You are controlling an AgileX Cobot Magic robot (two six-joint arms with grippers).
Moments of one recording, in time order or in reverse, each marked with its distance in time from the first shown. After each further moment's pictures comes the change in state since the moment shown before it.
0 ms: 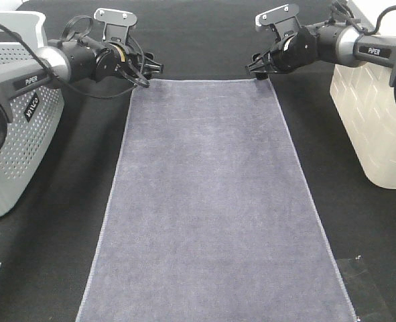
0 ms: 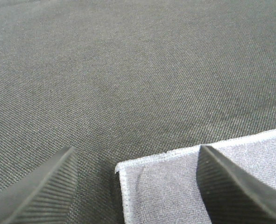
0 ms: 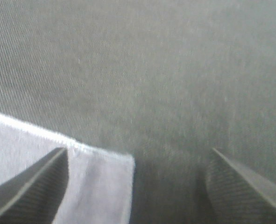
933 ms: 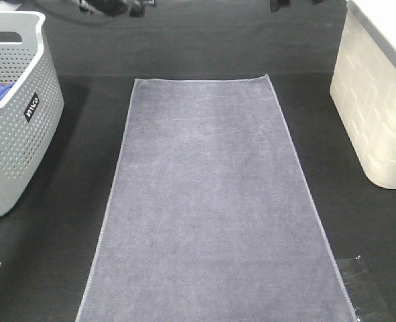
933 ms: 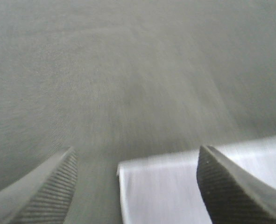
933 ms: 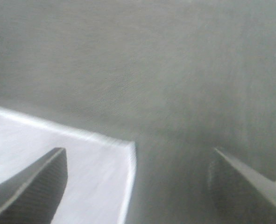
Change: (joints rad) left arm -0.033 -0.299 0.000 -0.163 0.392 0.101; right arm 0.000 -0.361 0.000 0.156 0.462 0.001
